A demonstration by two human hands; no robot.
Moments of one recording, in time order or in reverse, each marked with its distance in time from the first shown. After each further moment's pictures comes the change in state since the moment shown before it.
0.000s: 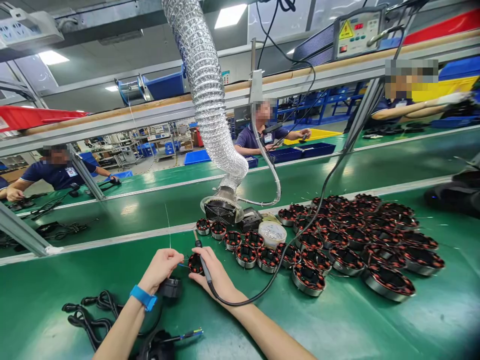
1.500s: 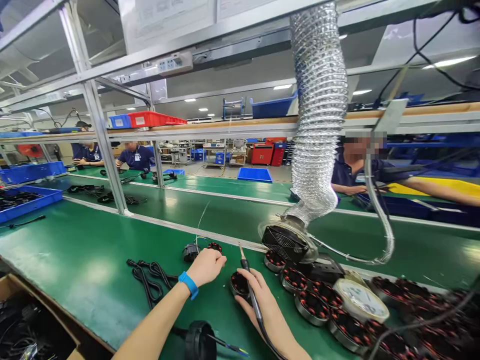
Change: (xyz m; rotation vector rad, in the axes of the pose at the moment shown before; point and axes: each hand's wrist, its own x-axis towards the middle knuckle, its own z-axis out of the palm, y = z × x) left_hand -0.013 -0.014 -0.025 0.656 0.257 0.234; right_hand -0.009 -0.001 0.007 -0.258 -0.111 -0.201
